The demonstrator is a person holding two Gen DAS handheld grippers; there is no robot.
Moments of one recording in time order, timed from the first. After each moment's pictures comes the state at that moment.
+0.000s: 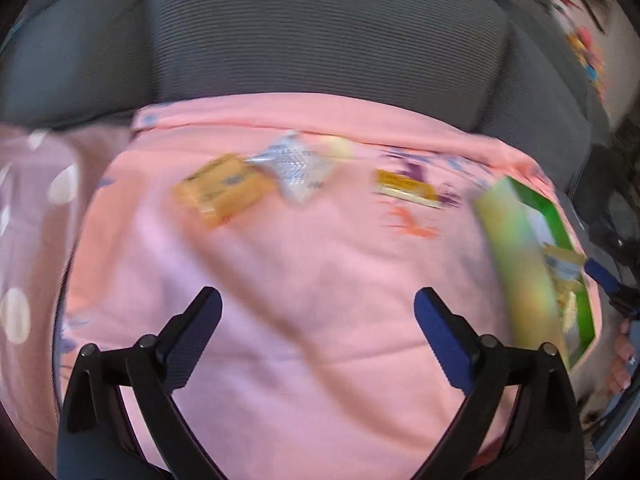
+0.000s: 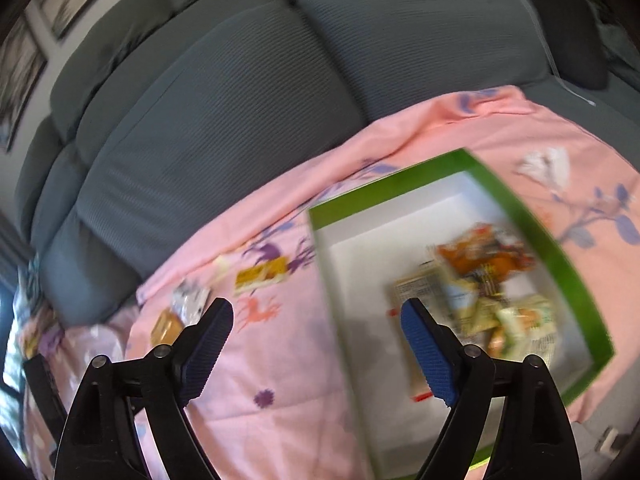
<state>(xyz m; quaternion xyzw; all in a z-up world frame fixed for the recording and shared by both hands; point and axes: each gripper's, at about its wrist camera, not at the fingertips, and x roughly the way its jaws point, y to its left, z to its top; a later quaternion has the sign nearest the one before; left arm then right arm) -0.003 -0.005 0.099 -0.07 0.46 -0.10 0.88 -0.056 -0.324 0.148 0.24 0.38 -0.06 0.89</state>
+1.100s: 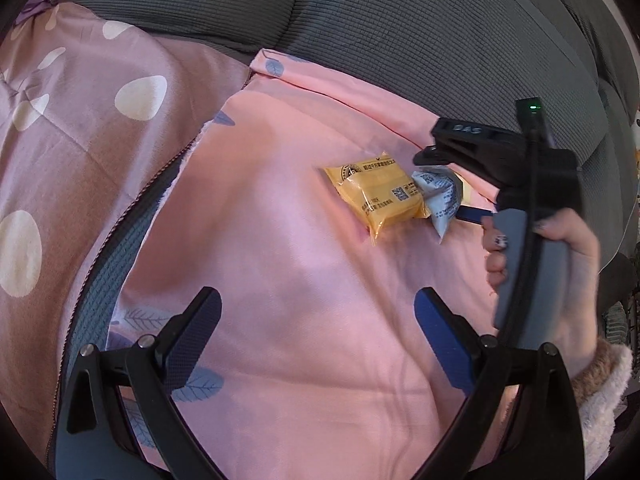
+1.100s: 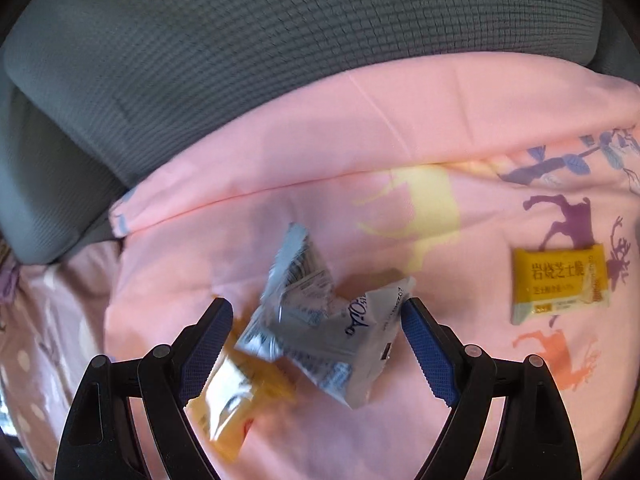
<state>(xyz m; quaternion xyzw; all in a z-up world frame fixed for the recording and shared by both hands) 0.021 0.110 0.060 -0.21 0.49 -0.02 0.85 0.204 -0.099 0.030 0.17 0.57 -0.03 0.80</state>
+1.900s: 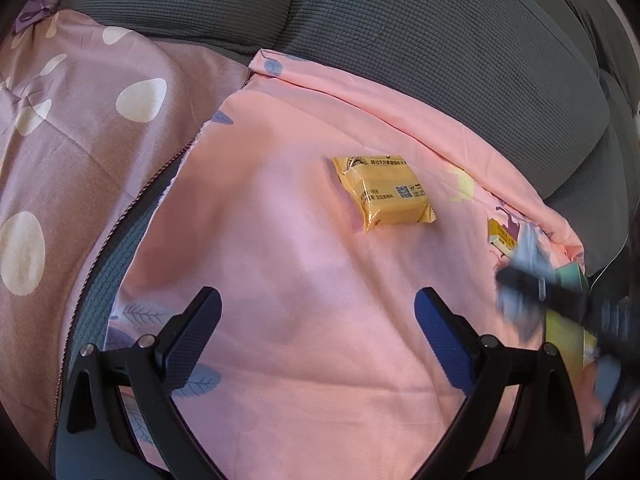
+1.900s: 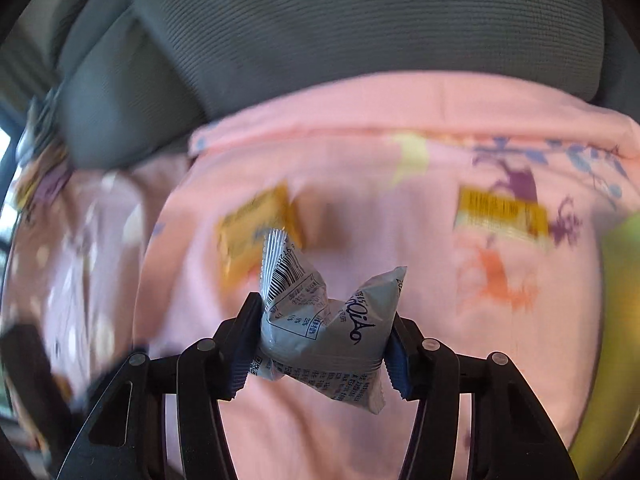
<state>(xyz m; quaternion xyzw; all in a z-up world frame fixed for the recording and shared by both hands) 0.019 0.099 0.057 -0.19 0.49 -0.01 0.85 0.066 -0.113 0.091 0.08 0.56 0.12 0.82</state>
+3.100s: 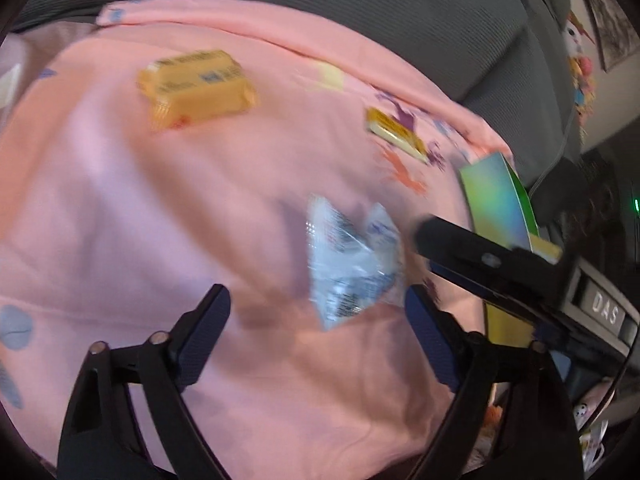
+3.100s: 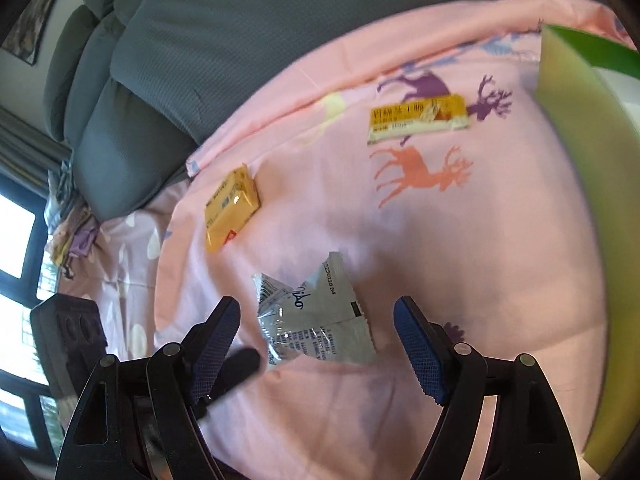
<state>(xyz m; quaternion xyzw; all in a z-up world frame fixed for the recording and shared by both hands) 0.007 -0.013 0.033 -0.17 0.54 -0.20 0.80 0.015 -0.189 0.057 0.24 0.53 0.10 0.81</state>
